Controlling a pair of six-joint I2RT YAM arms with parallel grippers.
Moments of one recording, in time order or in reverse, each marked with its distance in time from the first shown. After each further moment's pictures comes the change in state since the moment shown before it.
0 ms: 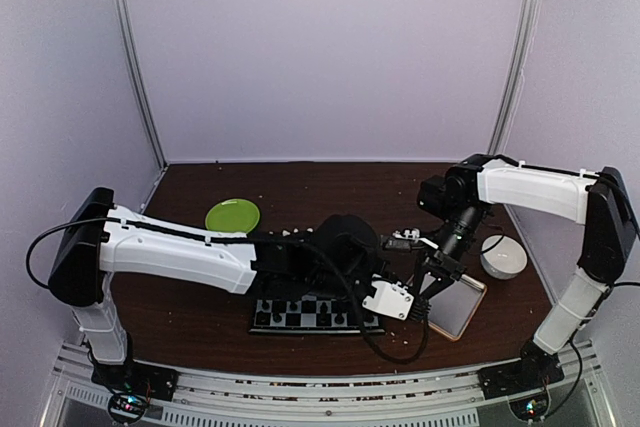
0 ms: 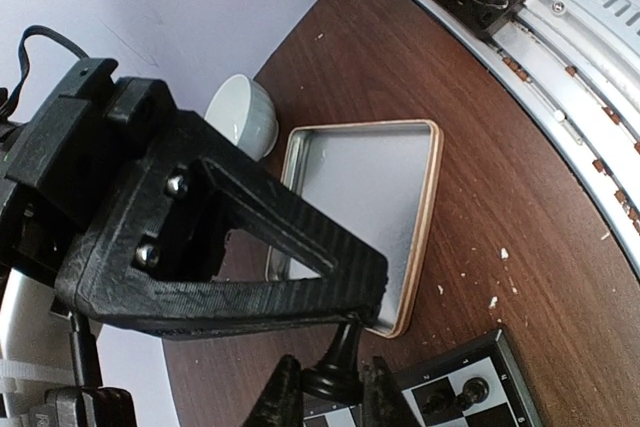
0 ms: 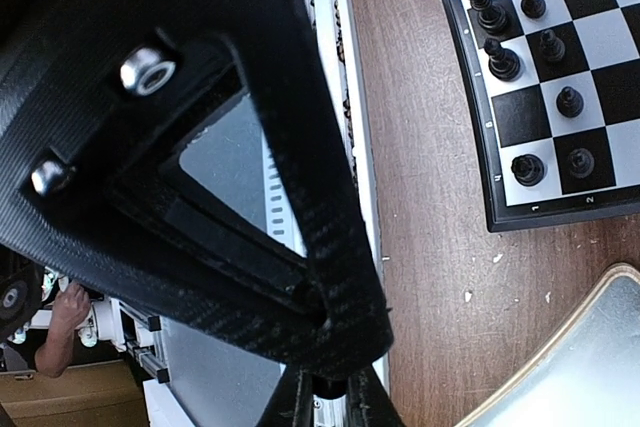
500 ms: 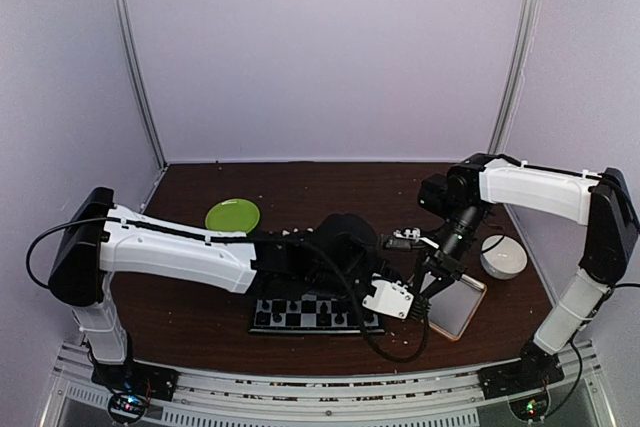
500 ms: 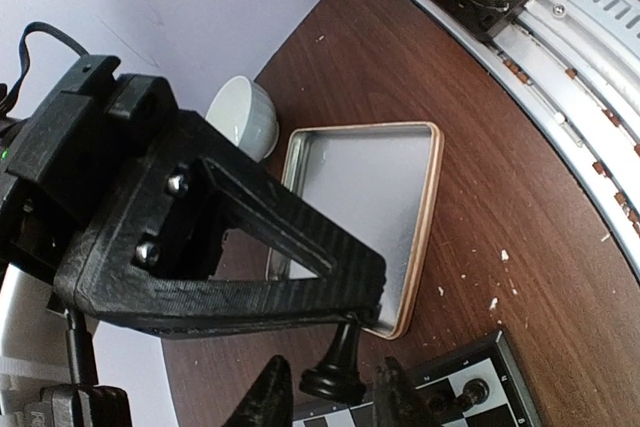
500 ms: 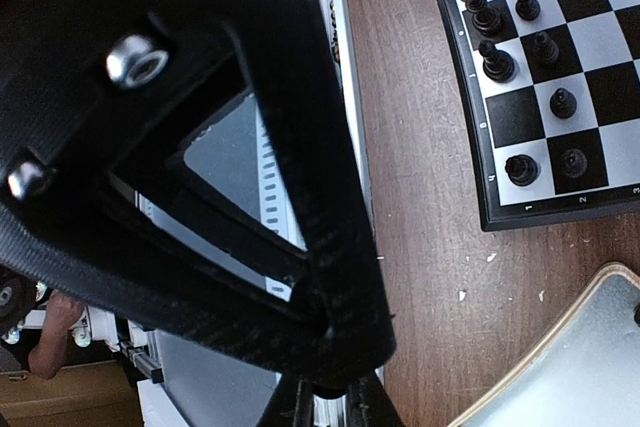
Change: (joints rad) left arm 0.004 0.000 0.000 0.005 0.010 -0.007; right arm 0.000 -0.011 0.000 0.010 0.013 0.005
